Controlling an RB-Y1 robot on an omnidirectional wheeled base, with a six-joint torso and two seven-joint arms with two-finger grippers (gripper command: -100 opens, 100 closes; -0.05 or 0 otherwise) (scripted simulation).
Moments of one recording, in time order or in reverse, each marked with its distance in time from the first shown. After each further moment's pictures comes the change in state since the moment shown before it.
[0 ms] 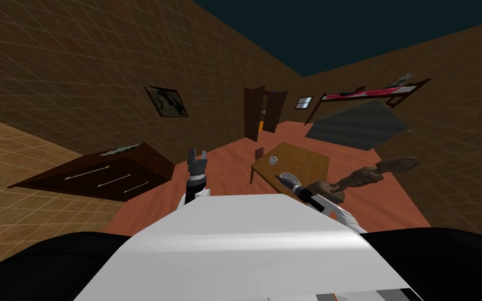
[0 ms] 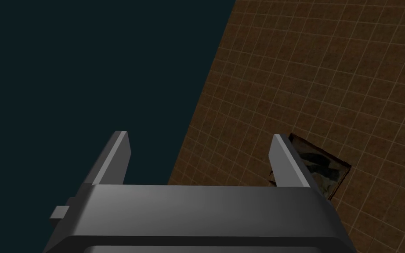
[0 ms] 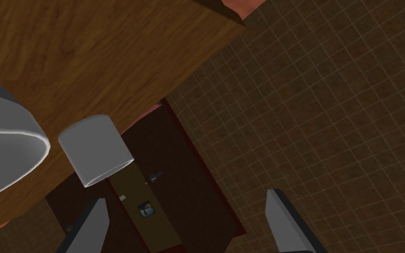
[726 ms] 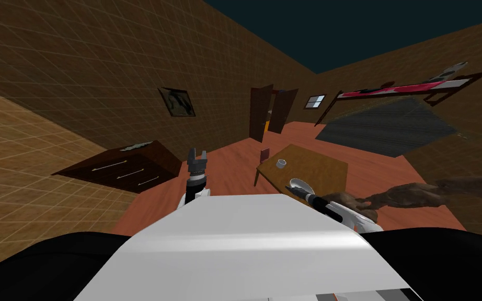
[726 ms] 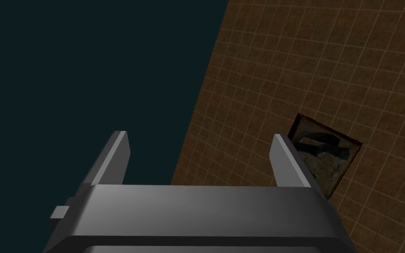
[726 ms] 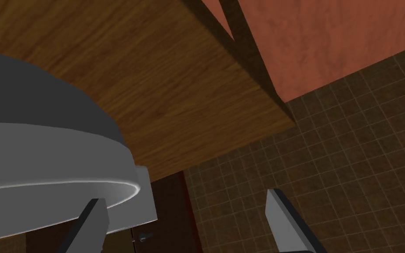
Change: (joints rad) left arm 0.000 0.000 0.000 0.000 0.000 0.000 0.000; right arm 0.003 -0.136 0.098 0.212 0.068 0.004 0.069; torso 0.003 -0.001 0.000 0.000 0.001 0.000
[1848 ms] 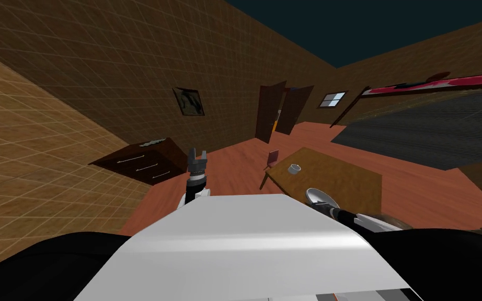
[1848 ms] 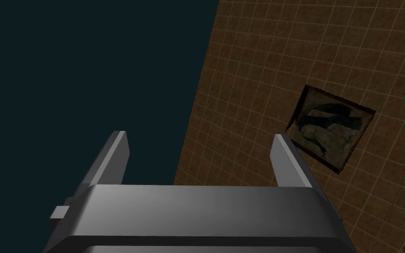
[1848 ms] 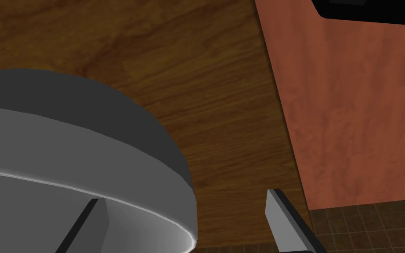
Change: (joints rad) left arm 0.000 0.000 0.000 0.000 0.000 0.000 0.000; right arm -0.032 -0.116 0.153 0.313 0.079 -0.032 0.070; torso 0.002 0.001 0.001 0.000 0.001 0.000
